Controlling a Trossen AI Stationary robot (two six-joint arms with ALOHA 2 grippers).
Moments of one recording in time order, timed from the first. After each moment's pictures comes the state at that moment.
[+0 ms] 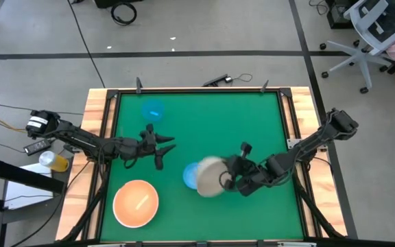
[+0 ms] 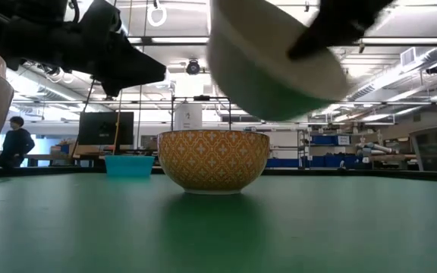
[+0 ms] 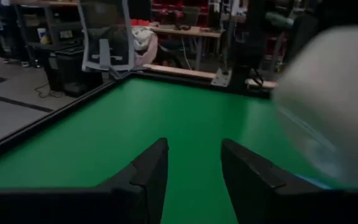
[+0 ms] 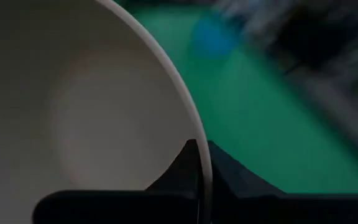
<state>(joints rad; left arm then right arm) -0.18 1.14 0.29 0.75 -0.50 -0.13 0.51 1.51 1.03 -0.44 0.91 0.55</state>
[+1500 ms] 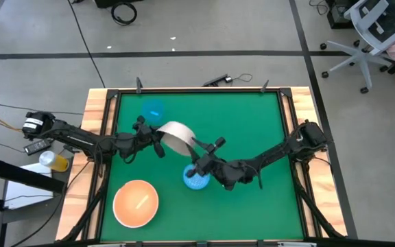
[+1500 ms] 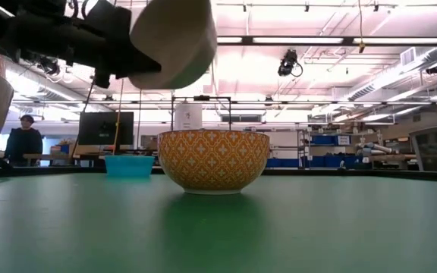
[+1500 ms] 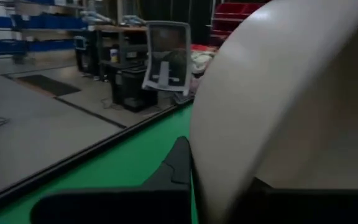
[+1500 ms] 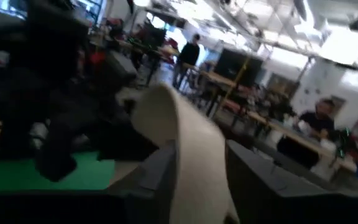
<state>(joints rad) -0.14 1.04 0.30 0.71 -0.71 -0.11 0.38 1.88 1.24 0.86 1.19 -0.58</state>
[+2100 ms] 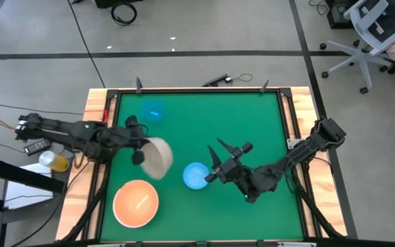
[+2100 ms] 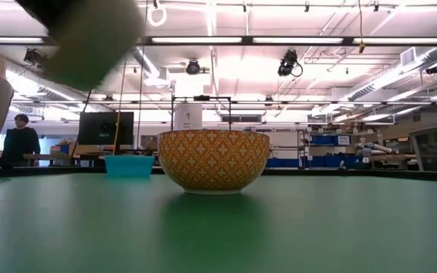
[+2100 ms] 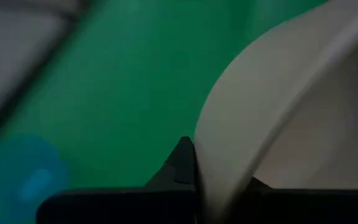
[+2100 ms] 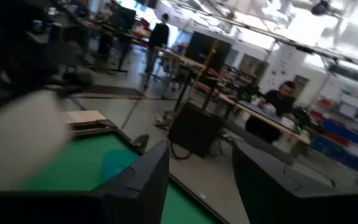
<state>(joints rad) -0.17 0.77 0.76 -0.68 -0.35 -0.26 0.56 1.70 1.24 0.77 1.49 -0.67</state>
